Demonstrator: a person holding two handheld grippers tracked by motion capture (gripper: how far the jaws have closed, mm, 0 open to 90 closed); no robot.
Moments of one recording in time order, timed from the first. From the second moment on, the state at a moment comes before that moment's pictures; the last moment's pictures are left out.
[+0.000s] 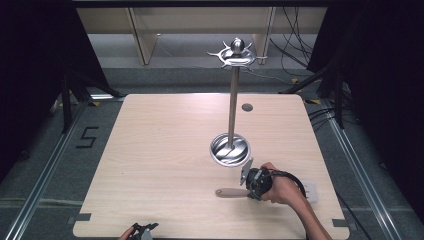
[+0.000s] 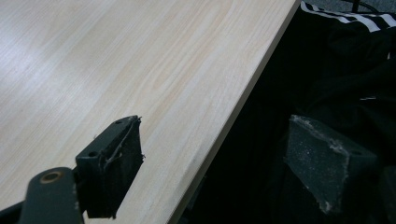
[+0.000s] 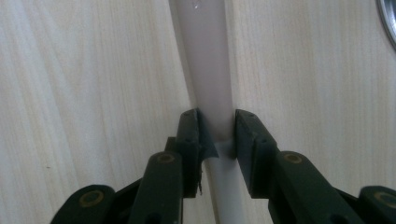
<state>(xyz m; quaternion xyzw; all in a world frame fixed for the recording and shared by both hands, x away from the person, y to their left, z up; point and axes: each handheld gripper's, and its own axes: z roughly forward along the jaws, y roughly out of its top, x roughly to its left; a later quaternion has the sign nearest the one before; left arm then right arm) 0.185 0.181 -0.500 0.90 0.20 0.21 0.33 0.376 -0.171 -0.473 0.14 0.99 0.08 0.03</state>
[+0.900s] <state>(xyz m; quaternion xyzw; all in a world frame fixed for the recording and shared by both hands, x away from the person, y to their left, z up) 0.185 0.183 -0.498 0.90 0.20 0.21 0.32 0.375 -0.169 -0.472 0.14 0.99 0.07 0.05</state>
